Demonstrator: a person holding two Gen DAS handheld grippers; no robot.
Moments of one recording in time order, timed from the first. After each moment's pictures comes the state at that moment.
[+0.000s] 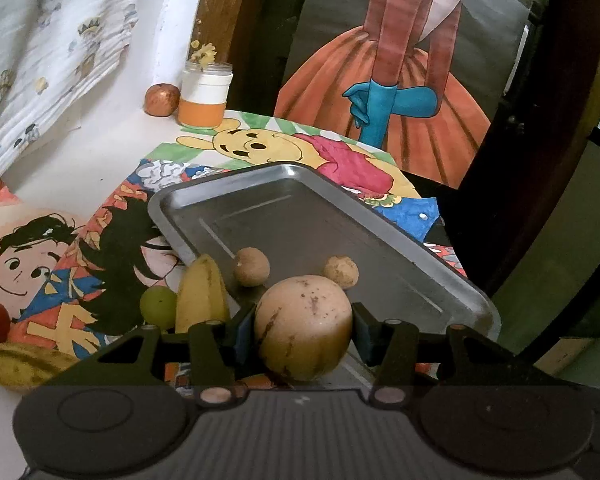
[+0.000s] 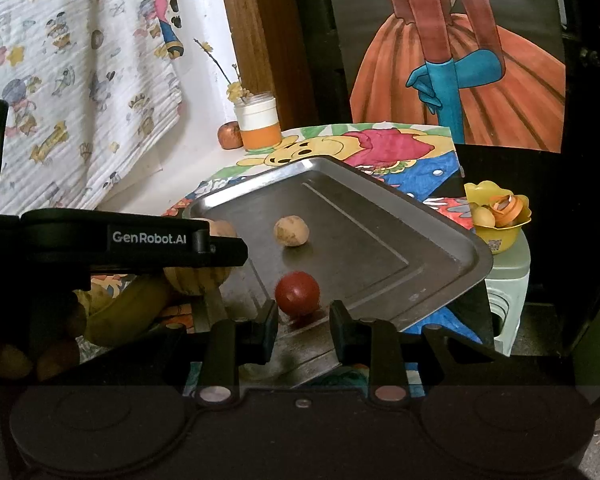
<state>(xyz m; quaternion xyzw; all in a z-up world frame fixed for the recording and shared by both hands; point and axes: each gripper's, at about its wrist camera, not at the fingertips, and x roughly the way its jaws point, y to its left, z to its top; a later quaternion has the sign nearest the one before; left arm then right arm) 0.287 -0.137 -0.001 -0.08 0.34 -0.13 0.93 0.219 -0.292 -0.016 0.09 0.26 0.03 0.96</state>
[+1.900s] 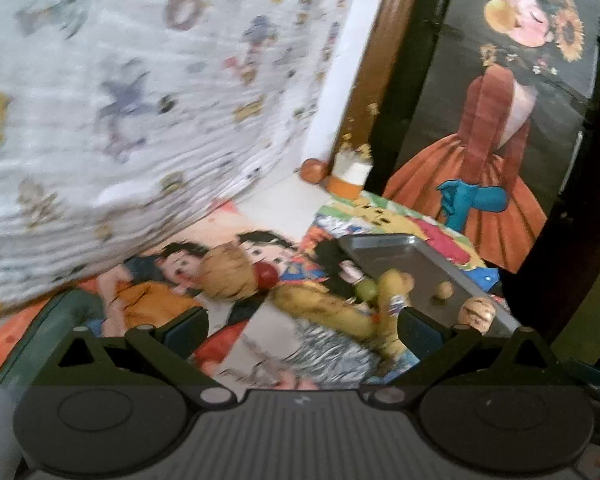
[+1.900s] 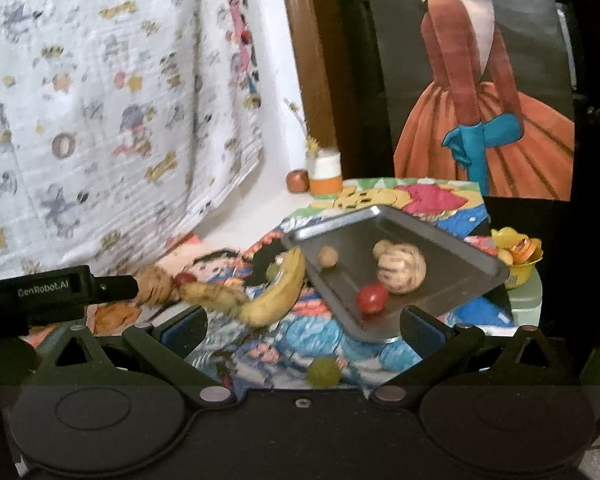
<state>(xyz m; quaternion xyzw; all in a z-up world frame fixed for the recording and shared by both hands) 0.110 0.007 0.037 -0.15 0.25 0.01 0.96 0.098 -0.216 0.029 0.07 0.19 0.06 0.98</state>
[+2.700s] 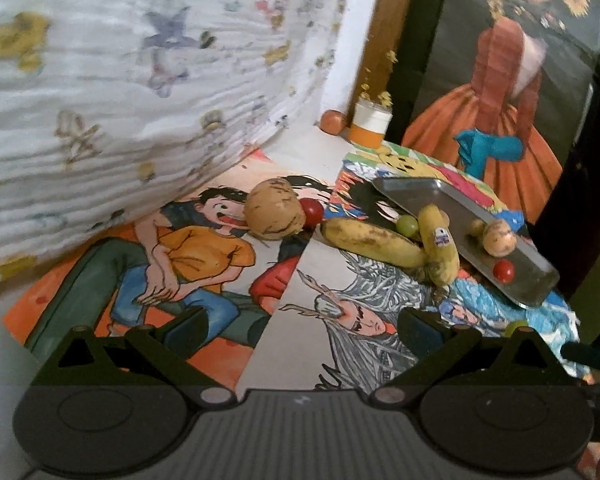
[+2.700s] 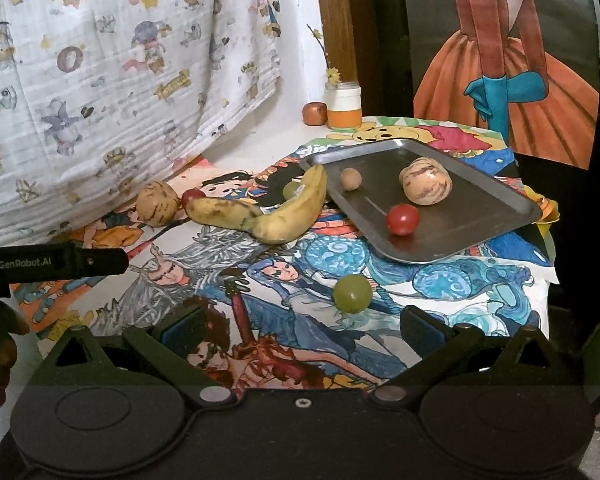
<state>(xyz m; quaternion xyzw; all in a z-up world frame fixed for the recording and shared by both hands) 0.103 0.025 0.005 -0.10 0.30 0.01 0.95 0.111 -0.194 -0.012 0.04 0.27 0.08 0.96</state>
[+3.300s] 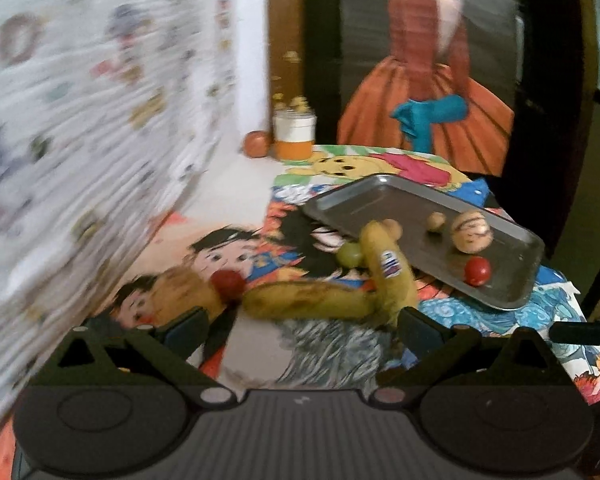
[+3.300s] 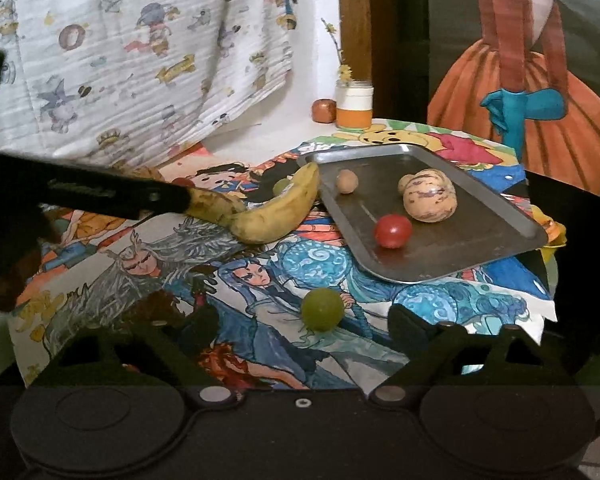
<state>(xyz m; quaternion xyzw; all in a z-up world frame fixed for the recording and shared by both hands) 0.168 -0.036 0.029 0.04 0.29 -0.07 0.95 0.134 -0.213 -0.017 -0.01 0.27 0.11 0.96</state>
